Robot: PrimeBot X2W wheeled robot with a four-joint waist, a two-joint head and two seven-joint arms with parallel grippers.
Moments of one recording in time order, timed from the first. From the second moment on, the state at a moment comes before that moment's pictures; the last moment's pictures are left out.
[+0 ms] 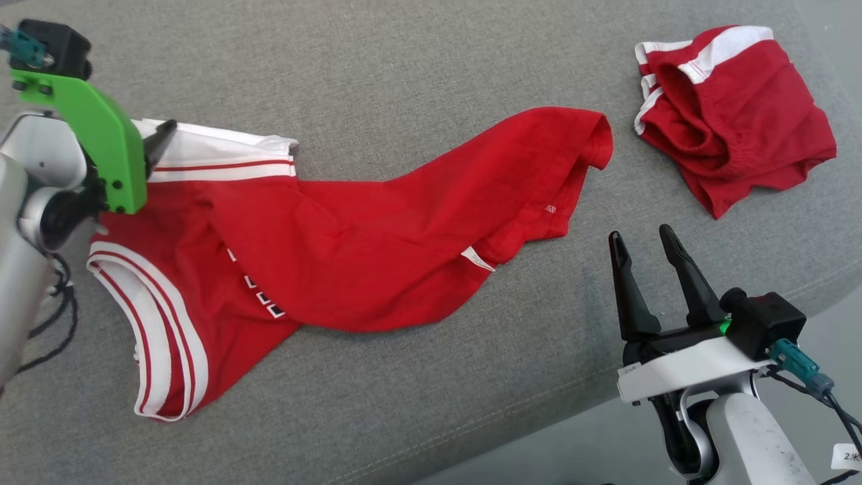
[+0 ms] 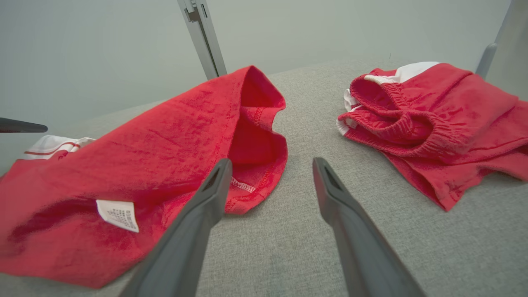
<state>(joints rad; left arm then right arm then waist) -1.01 0.55 -0.70 0.67 -0.87 -0.13 0.52 -0.14 -0.05 0.11 0.10 0.27 0.13 -0.25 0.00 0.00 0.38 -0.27</state>
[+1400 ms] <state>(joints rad) -1.09 0.62 -0.72 0.51 -1.09 -0.13 0.66 -0.16 -0.05 0.04 0.08 0.28 0.13 -0.26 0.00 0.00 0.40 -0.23</state>
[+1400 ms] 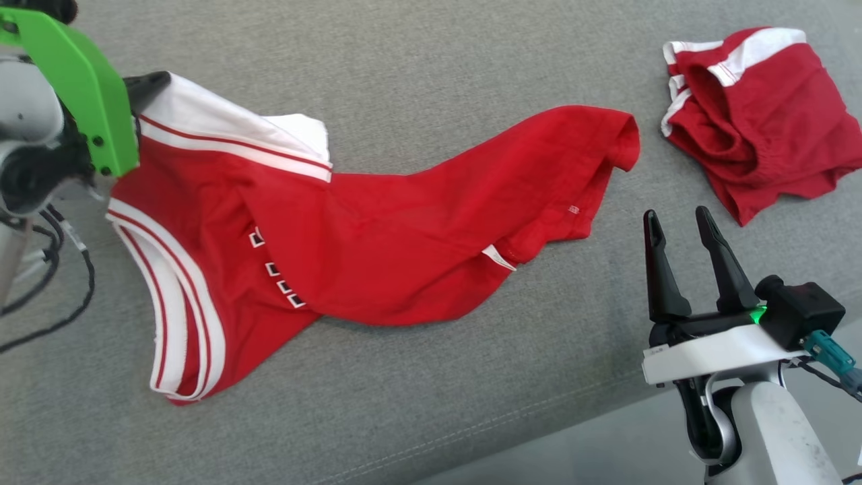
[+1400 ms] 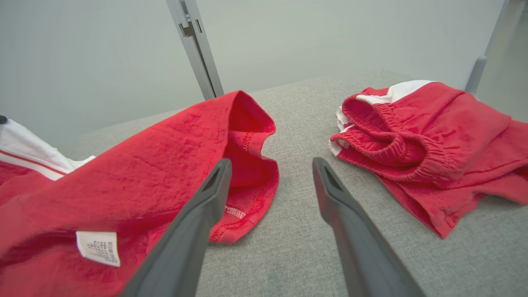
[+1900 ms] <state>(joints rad) -0.61 0.73 -0.66 0.04 -1.15 -0.07 0.28 -0.10 -0.06 -0.02 0.02 0.22 0.13 -0.22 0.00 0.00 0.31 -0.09</state>
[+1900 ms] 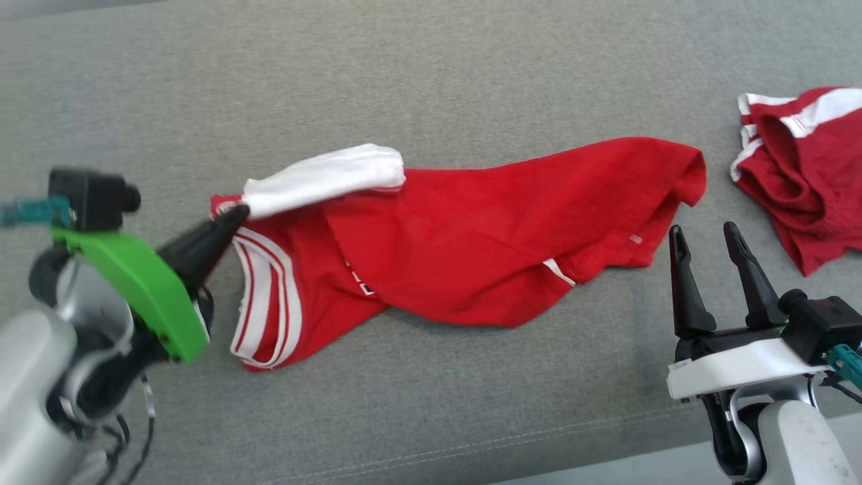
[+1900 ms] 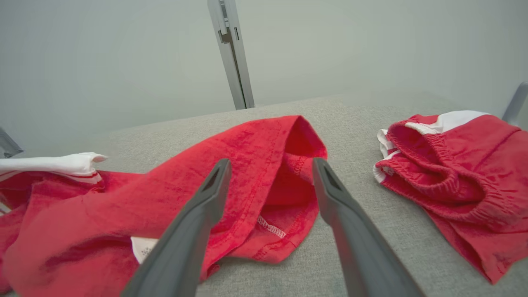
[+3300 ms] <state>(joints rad) -0.13 0.54 -0.40 0.07 -1.05 0.08 -0.26 -0.03 -0.09 -0.15 -0.08 0.20 0.13 -0.13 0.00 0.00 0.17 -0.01</state>
